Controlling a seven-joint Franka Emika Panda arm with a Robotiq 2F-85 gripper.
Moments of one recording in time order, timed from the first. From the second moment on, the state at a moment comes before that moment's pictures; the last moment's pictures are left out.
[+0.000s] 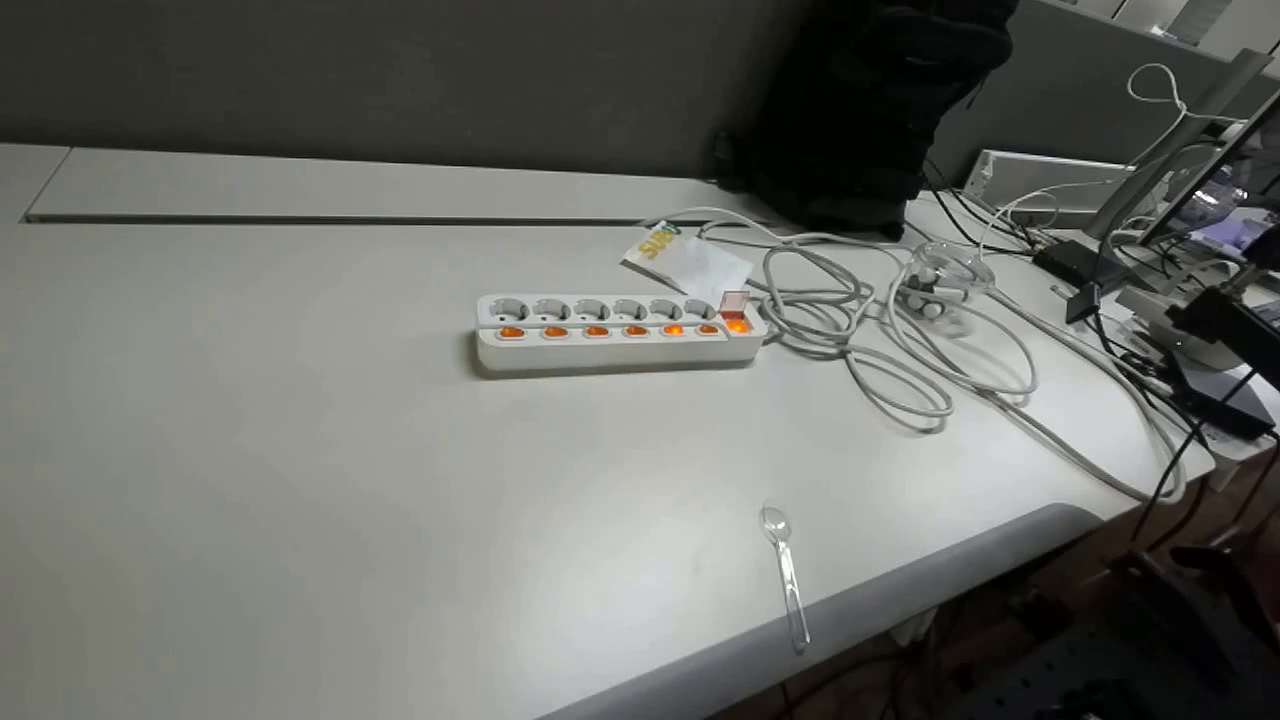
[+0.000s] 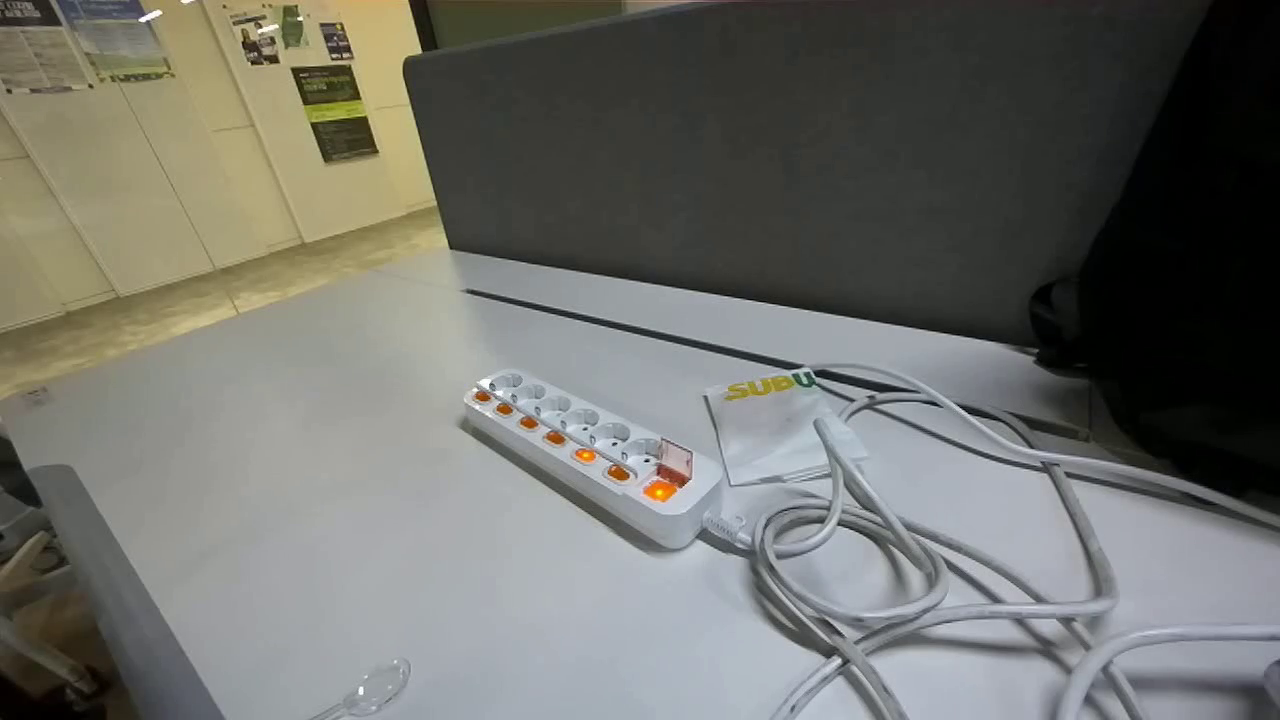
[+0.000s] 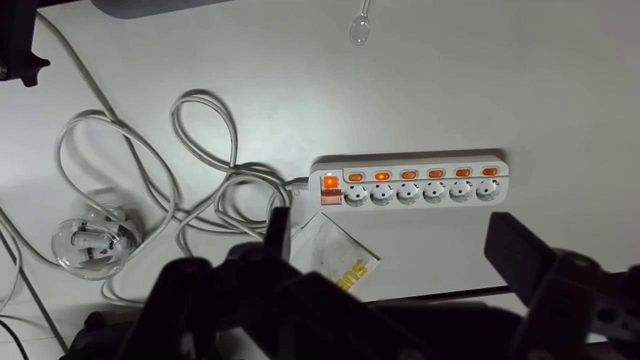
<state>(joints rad) -0.10 -0.54 -0.02 -2.35 -0.02 1.88 0.07</state>
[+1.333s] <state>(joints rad) -0.14 -0.18 0.04 -2.46 -0.16 2.45 0.30</state>
